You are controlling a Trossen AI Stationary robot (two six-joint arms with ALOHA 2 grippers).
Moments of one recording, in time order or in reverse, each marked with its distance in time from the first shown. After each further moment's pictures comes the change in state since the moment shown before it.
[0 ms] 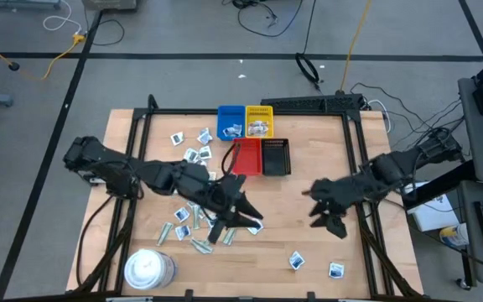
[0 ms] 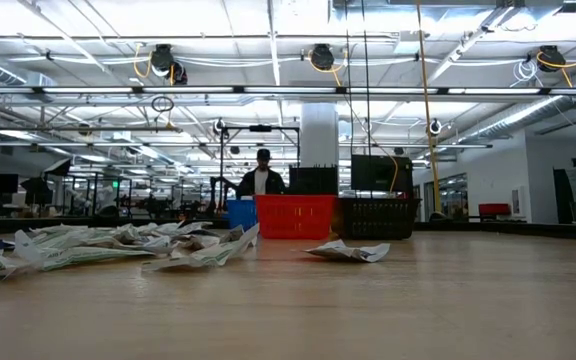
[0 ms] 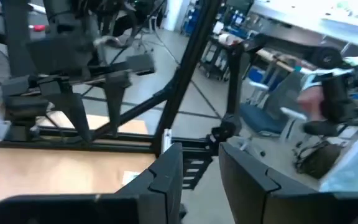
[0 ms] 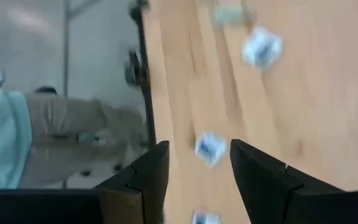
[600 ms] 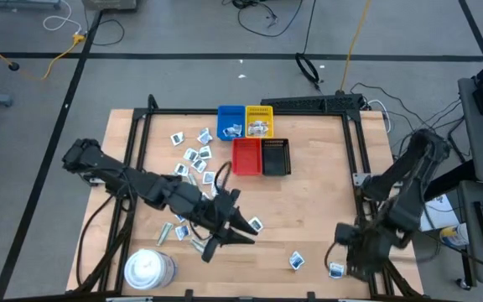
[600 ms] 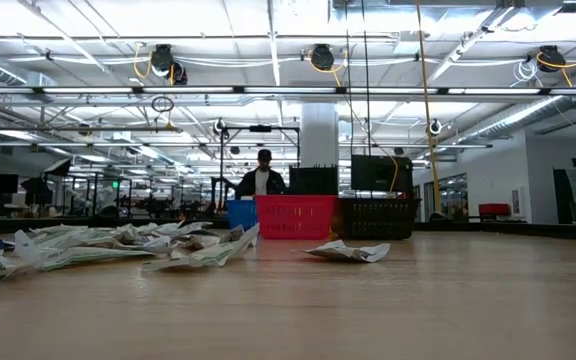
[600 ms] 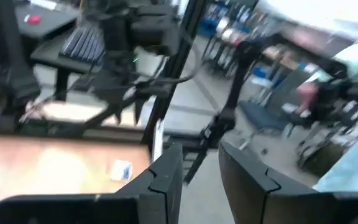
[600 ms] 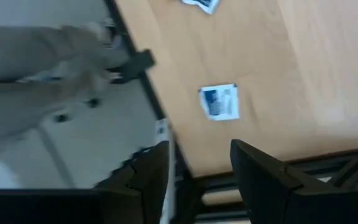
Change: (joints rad) left arm -0.122 0.004 -0.001 -0.018 -0.146 -0.019; right arm 0.503 0.193 0.000 -0.156 0.019 0.617
